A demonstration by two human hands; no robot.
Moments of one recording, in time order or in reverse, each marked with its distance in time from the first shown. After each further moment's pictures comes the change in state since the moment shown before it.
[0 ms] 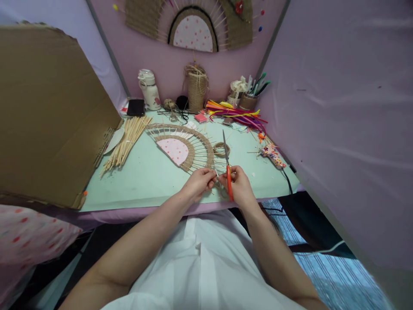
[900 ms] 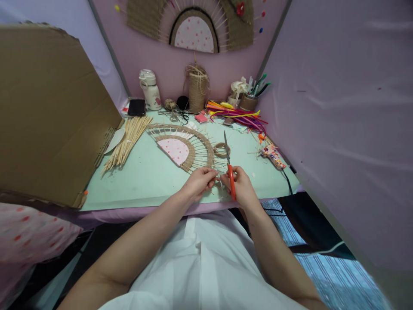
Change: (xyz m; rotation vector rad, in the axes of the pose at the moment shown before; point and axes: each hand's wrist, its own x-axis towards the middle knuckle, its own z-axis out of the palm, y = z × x) left_hand 0.002 -0.002 -0.002 0.006 0.000 0.006; right_hand -0.001 -0.007 -0.004 0.023 -0.029 0.069
